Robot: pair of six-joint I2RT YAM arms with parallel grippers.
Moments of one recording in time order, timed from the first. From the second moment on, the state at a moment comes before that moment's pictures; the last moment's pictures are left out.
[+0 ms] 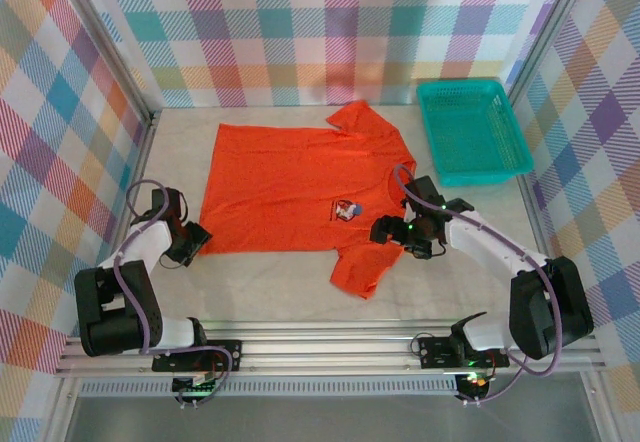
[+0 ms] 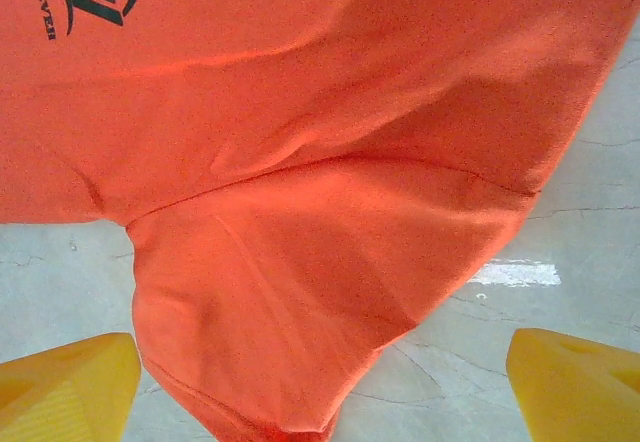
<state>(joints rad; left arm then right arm) 0.20 1.37 0.71 -0.62 0.10 -0.72 0.41 1.35 0.83 -0.71 -0.26 0.62</state>
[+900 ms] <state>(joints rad) 0.20 1.31 0.71 -0.59 0.12 -0.74 0.54 1.35 0.81 -0.75 -0.29 0.62</state>
